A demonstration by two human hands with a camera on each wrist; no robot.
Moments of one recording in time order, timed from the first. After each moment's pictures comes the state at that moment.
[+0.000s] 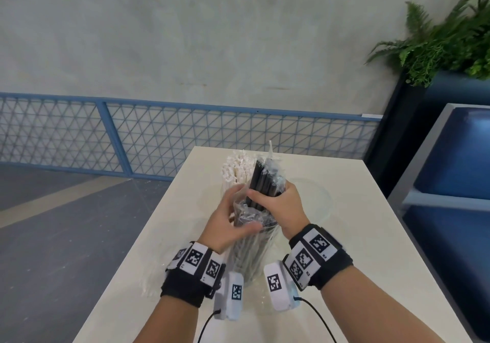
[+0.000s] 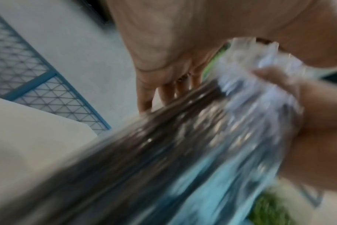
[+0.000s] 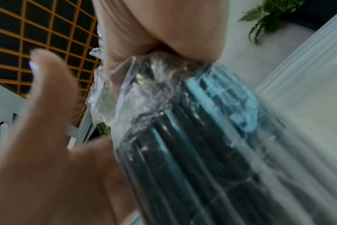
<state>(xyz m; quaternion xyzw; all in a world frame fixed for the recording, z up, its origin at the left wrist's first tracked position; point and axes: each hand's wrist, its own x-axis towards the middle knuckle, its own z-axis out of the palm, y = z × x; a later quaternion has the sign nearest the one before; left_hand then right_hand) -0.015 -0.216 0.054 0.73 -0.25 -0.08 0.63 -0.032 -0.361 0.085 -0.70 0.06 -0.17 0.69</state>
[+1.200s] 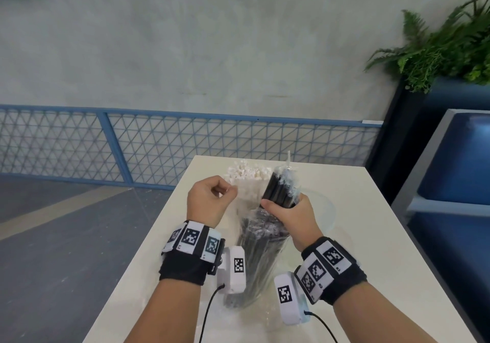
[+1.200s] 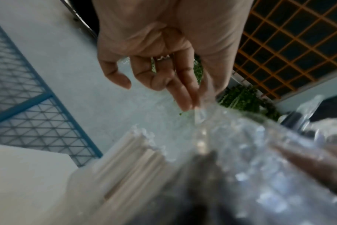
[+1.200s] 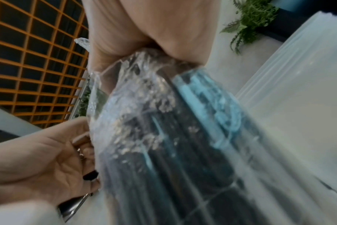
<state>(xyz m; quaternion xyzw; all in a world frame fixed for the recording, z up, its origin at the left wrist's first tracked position) 0.029 -0.215 0.097 0.78 -0.13 0.14 0.59 -0.032 -0.375 0.083 -0.67 0.10 -0.17 0.72</state>
